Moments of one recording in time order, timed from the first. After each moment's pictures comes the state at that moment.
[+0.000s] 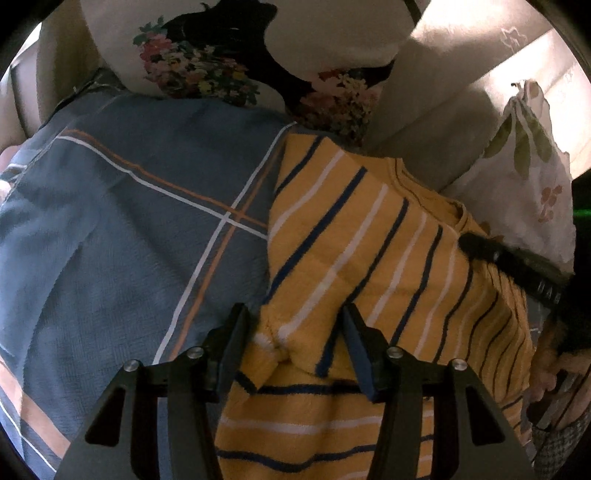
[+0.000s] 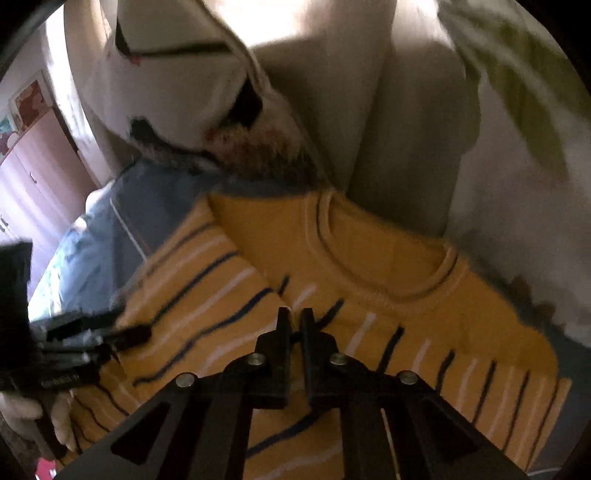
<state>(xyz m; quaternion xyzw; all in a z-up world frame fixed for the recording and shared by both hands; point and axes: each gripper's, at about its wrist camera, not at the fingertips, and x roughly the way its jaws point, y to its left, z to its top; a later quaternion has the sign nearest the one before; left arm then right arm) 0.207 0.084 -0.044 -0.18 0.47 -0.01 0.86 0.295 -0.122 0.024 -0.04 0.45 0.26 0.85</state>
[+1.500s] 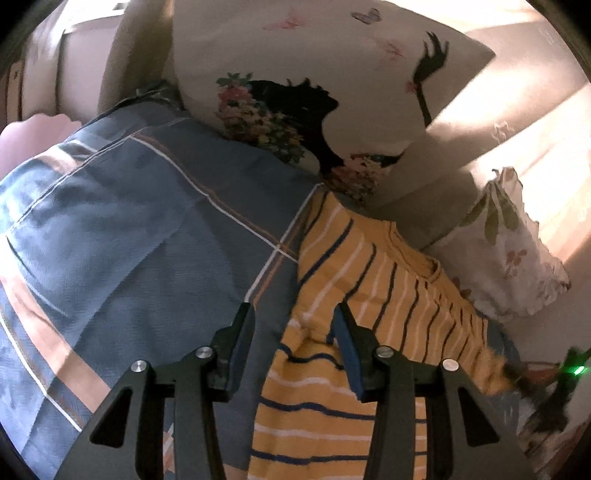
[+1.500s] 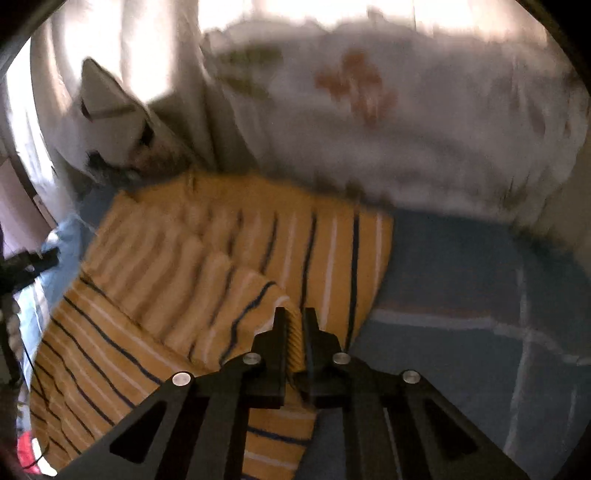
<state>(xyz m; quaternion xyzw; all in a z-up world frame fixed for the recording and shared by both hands) 0.147 0.135 -0.002 -0.26 0.39 0.01 0.88 0.164 -0.311 0.049 0.01 0.41 0.12 0.90</state>
